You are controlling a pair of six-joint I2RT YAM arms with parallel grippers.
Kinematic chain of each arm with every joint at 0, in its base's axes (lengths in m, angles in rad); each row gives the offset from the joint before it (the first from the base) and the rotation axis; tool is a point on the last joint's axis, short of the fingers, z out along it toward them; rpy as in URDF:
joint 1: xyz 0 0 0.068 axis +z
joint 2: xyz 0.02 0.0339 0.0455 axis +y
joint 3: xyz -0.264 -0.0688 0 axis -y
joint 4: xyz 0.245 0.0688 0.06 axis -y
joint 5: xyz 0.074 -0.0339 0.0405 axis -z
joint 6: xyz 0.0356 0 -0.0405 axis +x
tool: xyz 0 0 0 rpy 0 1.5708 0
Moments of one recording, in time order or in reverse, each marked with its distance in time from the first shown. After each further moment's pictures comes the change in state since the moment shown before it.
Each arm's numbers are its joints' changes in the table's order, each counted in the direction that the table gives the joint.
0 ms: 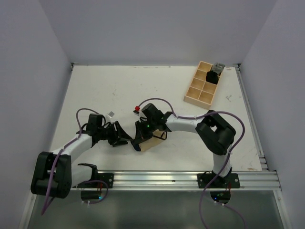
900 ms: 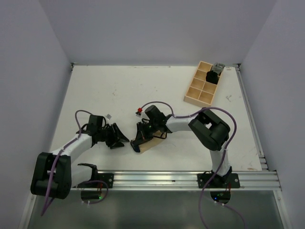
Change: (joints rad) left arm -0.002 -0.020 0.002 -0.115 -0.156 -0.019; right arm -0.041 0.092 -0.066 0.204 -0.131 0.086
